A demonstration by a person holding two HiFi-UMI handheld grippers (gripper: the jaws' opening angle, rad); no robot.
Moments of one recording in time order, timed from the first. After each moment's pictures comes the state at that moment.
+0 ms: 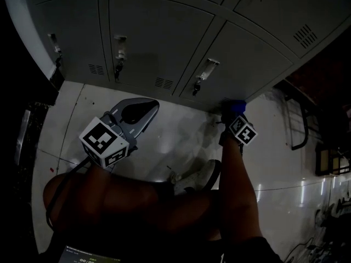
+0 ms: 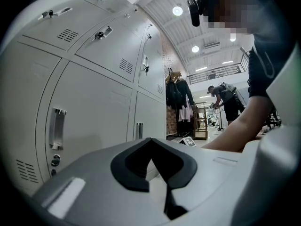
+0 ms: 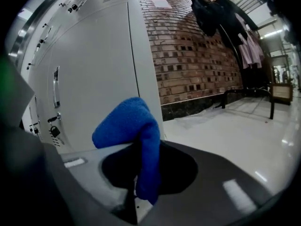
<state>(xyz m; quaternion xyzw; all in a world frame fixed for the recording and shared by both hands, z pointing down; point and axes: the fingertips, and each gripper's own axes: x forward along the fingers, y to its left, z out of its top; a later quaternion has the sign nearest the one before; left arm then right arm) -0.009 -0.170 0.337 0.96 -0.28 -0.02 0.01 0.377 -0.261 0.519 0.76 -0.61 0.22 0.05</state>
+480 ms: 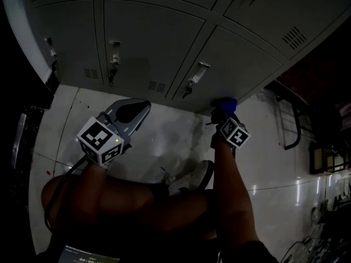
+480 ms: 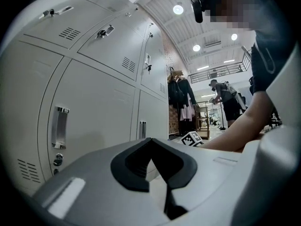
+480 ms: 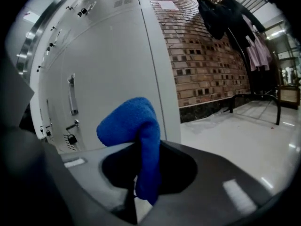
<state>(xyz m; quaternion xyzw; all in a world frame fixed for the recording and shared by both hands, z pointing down) -0.013 -0.180 0.344 0.96 -0.29 -0.02 0.02 0.338 -0.255 0.488 0.73 -0.66 0.21 0.04</state>
